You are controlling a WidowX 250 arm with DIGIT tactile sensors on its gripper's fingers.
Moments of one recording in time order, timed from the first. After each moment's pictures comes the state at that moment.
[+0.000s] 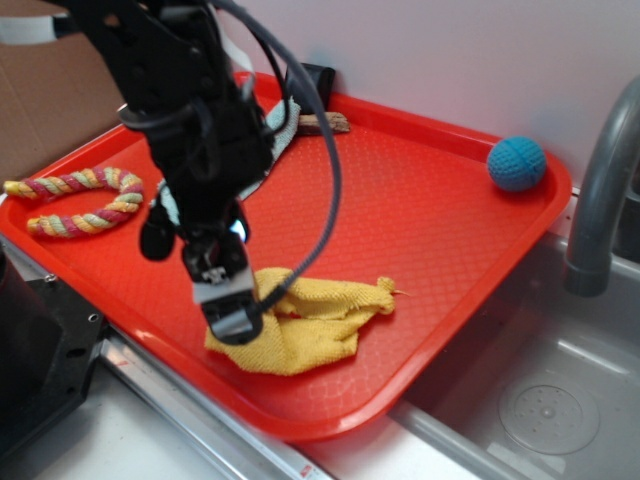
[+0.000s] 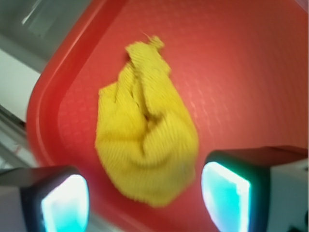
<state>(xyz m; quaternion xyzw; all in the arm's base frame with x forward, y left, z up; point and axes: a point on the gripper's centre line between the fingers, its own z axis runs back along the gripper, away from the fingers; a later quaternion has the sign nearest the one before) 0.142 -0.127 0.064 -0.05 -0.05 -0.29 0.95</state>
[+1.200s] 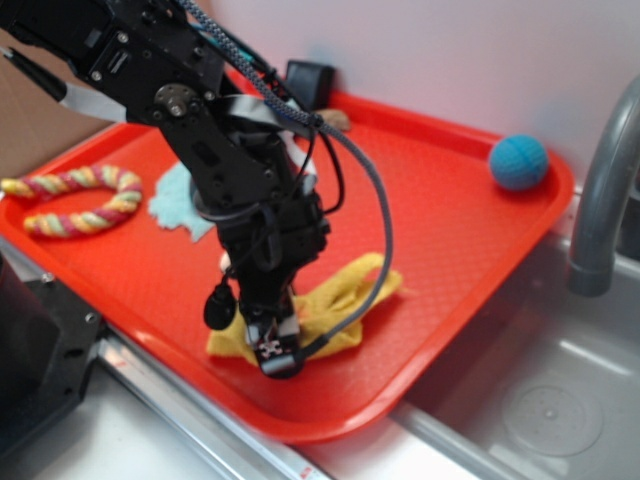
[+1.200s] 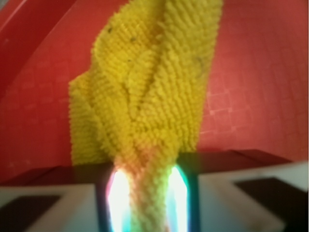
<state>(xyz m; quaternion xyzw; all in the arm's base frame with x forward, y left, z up) 0.161 -0.121 0.020 0.00 -0.05 -0.28 0.96</state>
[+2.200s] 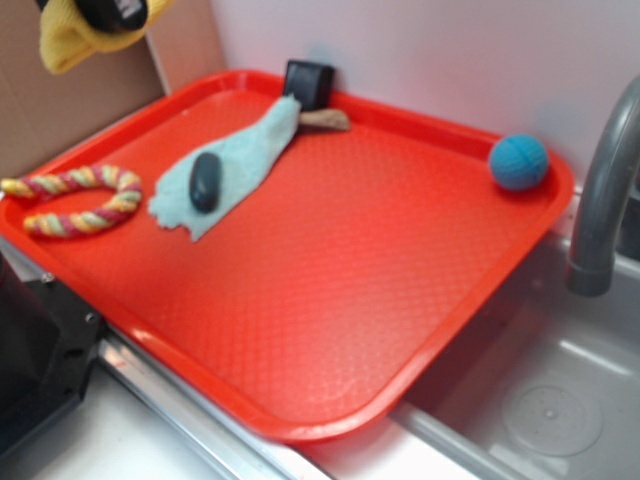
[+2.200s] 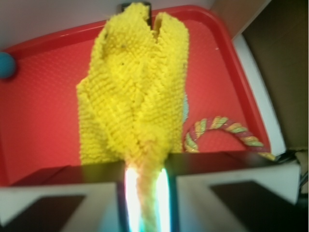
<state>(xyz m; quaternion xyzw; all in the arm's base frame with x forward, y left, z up) 0.175 0.012 0.188 0.00 -0.07 0.15 0.99</state>
